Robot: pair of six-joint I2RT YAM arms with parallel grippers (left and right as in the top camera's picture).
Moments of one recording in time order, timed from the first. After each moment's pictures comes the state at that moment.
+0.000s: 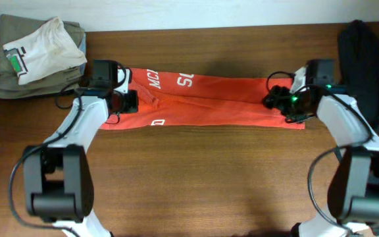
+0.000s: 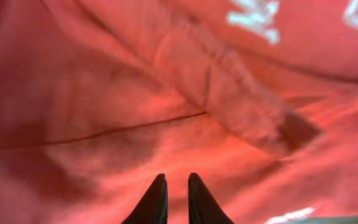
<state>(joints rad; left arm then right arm) -0.06 1.91 1.28 -0.51 0.12 -0.05 -0.12 1.81 1.22 -0.65 -0.38 0.34</state>
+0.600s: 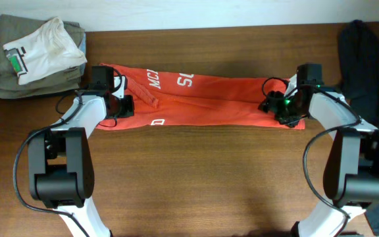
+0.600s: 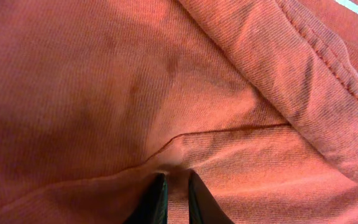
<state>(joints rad) -0.01 2.02 1.28 -0.46 0.13 -0.05 -0.12 1.92 1.22 -0.60 -0.36 0.38</state>
